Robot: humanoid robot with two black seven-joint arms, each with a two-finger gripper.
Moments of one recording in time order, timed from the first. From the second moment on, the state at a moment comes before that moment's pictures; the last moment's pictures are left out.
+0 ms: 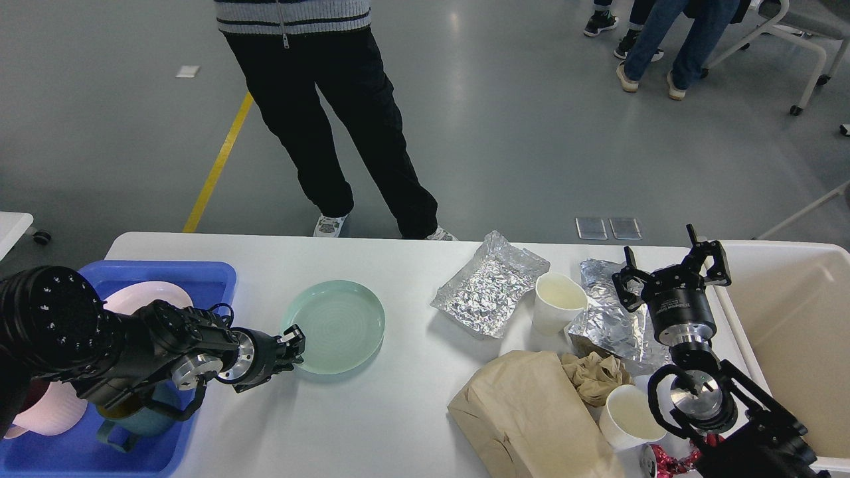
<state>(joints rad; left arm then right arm) -1.21 0.17 1.12 -0.87 -0.43 -0.13 -0.09 0.31 -0.19 1.11 0.81 -0.12 0.27 0.48</state>
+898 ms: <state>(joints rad) -1.36 0.23 1.13 -1.01 -0.44 -0.22 -0.09 0.31 -0.19 1.11 0.81 -0.12 0.27 0.48</state>
